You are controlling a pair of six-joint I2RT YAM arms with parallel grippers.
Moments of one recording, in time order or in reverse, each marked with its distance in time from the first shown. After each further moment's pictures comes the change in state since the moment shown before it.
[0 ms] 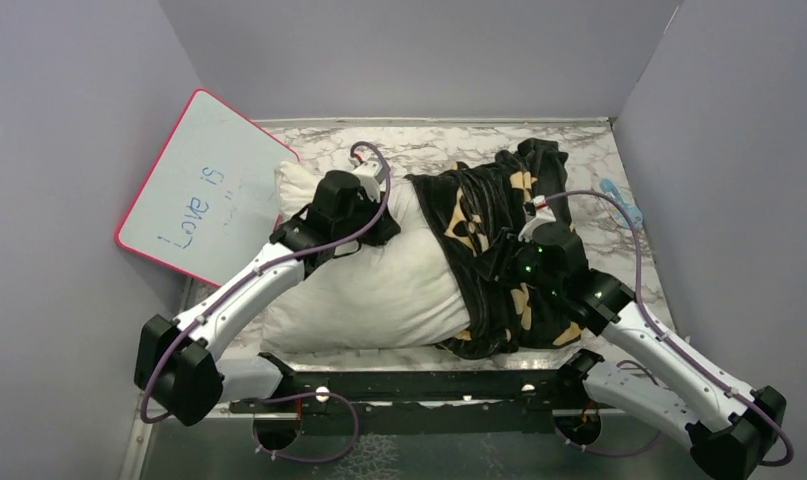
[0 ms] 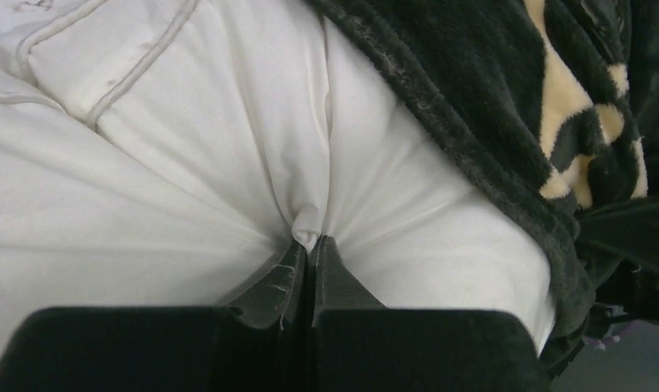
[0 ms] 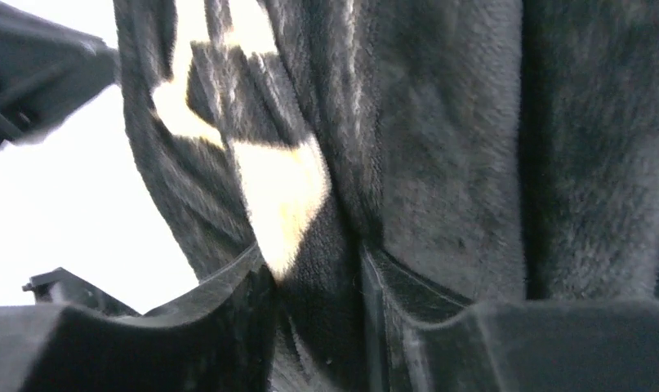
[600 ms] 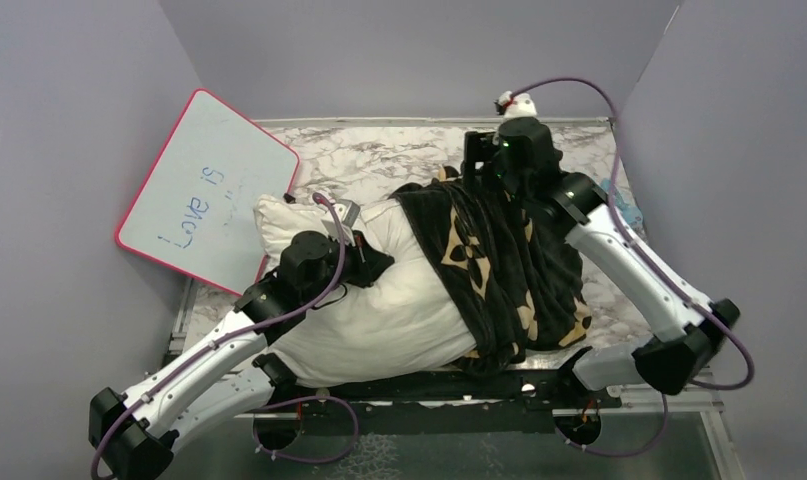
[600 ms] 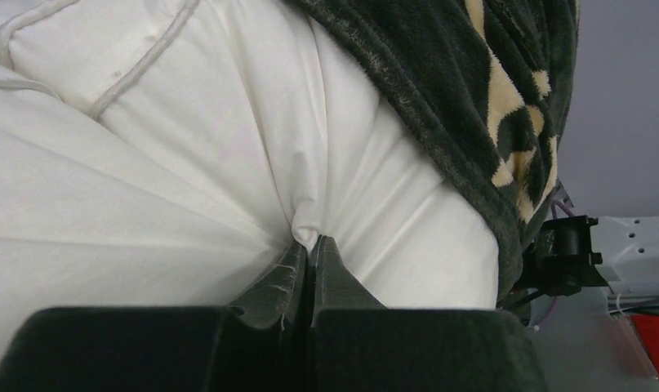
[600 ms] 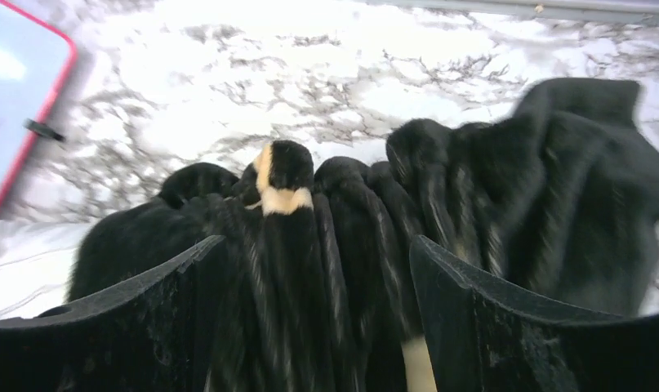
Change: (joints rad) left arm -0.165 -0.475 -0.396 0.175 -0.126 -0.203; right arm -0.013 0.494 0.796 -0.229 0.416 -0.423
